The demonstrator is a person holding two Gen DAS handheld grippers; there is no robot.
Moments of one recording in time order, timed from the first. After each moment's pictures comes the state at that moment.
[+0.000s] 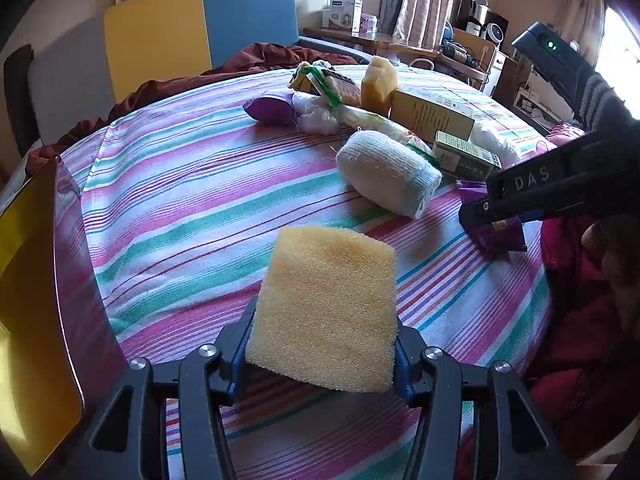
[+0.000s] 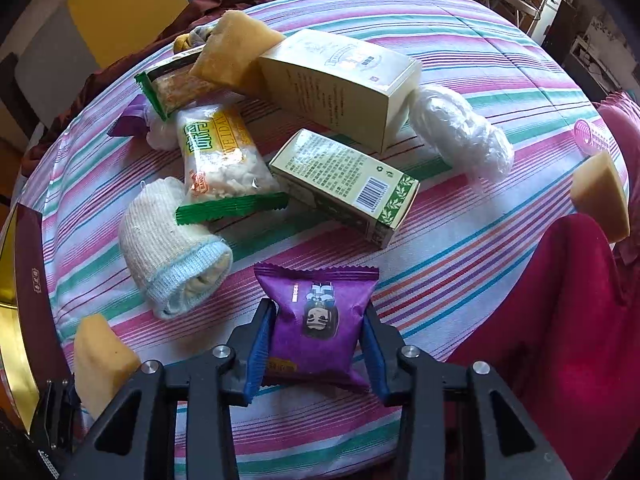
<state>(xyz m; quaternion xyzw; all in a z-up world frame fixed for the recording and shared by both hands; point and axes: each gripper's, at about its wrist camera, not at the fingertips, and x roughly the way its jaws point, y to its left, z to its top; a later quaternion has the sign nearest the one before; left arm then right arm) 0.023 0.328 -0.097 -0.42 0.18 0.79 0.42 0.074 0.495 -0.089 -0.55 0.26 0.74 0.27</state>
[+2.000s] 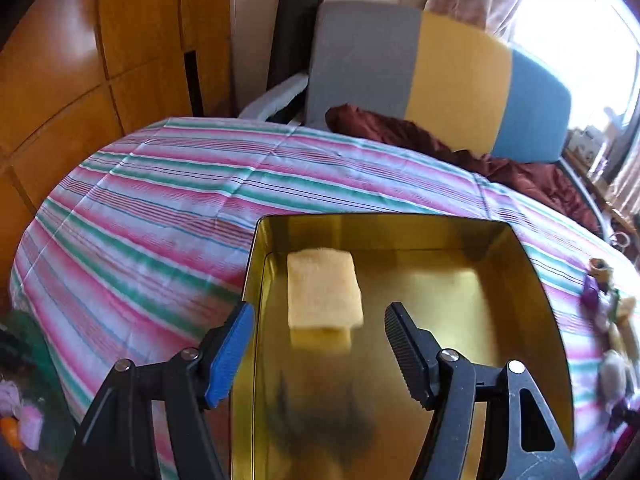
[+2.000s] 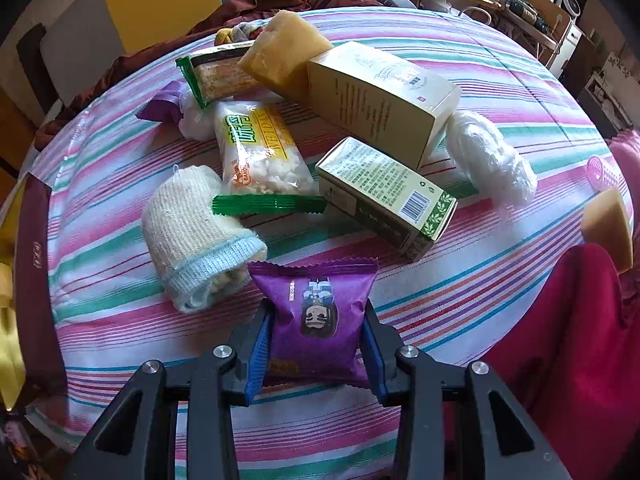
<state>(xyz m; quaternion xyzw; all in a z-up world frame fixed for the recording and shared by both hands) -0.153 0.041 -0.021 -0.42 0.00 0.90 0.07 0.110 0.477 -0.178 -0.52 0.25 0.78 0.24</state>
